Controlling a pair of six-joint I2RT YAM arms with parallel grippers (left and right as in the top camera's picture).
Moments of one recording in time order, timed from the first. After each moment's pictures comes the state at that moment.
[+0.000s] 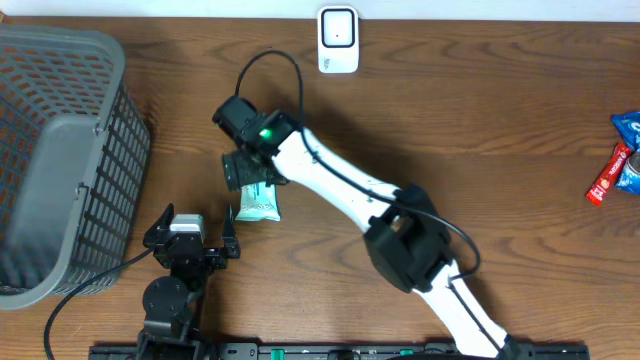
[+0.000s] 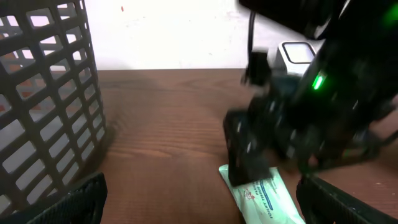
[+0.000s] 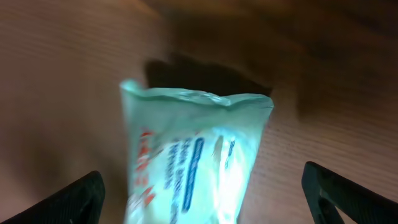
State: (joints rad) left arm -0.15 0.04 0.04 -0.15 -0.11 -0.02; right arm 0.87 2.43 2.15 -1.00 -0.02 0.62
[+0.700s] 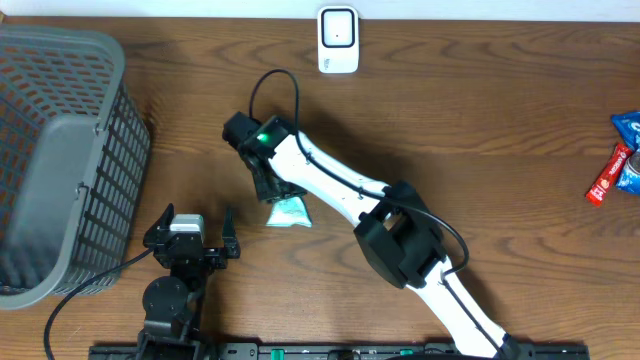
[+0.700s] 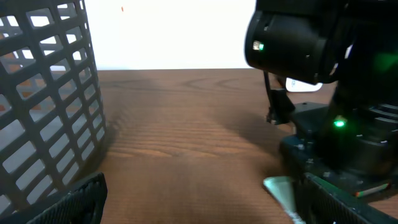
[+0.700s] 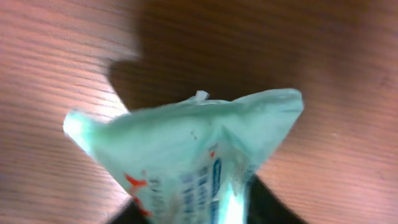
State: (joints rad) left arm -0.15 0.04 0.04 -0.15 -0.11 -0.02; right arm 0.86 2.47 2.15 -1.24 0.04 0.63
